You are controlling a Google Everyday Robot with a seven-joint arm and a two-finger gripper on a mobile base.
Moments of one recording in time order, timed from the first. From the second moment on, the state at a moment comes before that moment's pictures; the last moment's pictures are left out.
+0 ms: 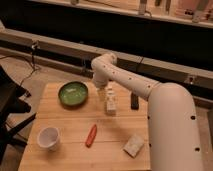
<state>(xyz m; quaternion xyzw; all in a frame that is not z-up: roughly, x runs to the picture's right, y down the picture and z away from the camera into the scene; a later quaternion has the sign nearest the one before) -0.033 0.022 0.907 -0.26 -0.14 -0.15 0.94</state>
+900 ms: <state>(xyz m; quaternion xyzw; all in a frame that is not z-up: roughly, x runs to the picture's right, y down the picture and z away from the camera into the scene) -0.050 0.023 0.929 -0.26 -0.16 -0.15 0.94</state>
